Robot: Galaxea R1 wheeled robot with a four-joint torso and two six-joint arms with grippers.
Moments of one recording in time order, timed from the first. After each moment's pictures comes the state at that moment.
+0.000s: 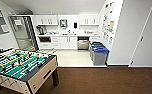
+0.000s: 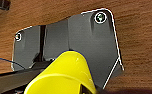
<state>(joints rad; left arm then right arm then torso) 1.56 2.81 -2.59 0.81 -0.24 -0.74 -1.52 2.83 -2.52 -0.22 0.12 0.31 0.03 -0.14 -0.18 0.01</state>
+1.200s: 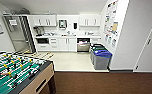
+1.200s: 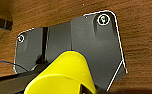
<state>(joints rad) 1.55 2.83 -2.59 0.78 -0.24 -0.75 -1.51 2.84 -2.52 -0.22 0.12 0.32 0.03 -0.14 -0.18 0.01</state>
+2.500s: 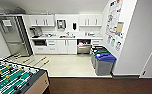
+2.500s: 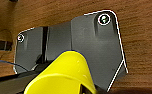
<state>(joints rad) 1.55 2.84 -2.59 0.78 -0.24 -0.75 -1.51 2.85 -2.53 -0.22 0.11 0.32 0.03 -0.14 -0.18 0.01</state>
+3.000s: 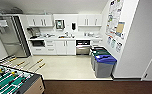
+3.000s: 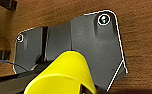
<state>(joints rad) 1.55 2.85 -2.59 0.78 -0.24 -0.75 -1.50 2.85 -2.53 -0.22 0.11 0.32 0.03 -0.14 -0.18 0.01</state>
